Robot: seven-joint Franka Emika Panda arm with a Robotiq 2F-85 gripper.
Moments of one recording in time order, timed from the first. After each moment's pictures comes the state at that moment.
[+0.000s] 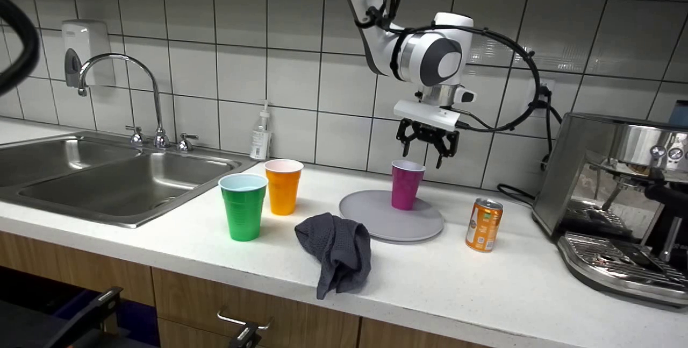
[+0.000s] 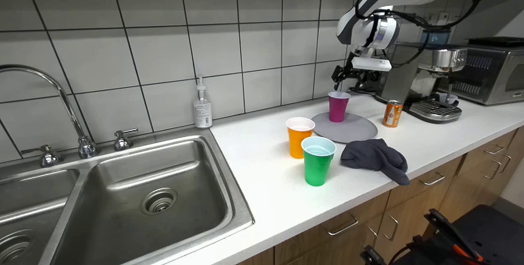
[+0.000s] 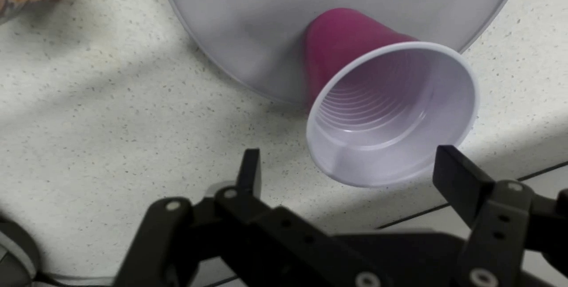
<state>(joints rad) -0.44 0.77 -0.03 -1.42 0.22 2.42 -0.30</state>
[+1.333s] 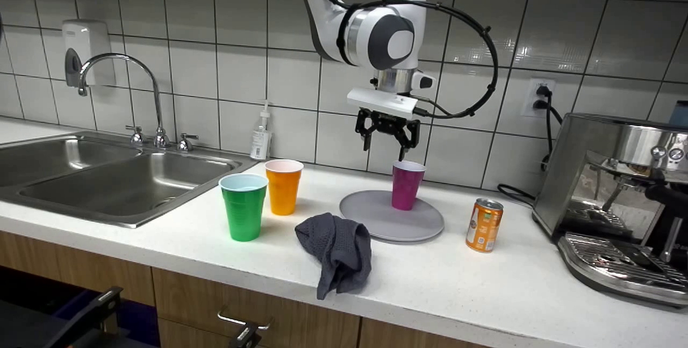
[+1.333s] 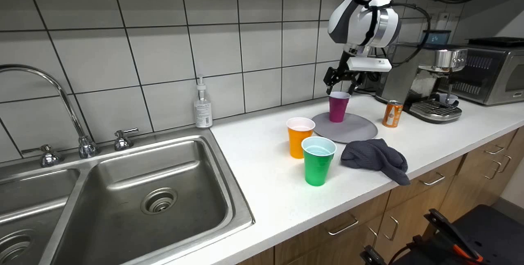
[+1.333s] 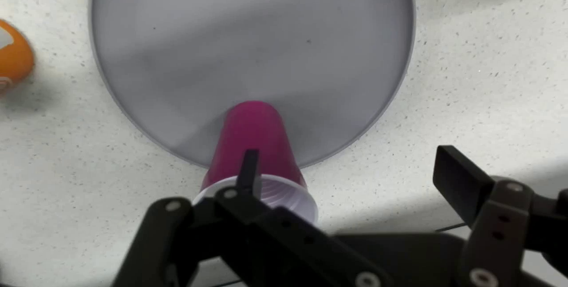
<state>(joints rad) -0.33 0.45 -0.02 -1.91 0.21 2.60 -0.32</state>
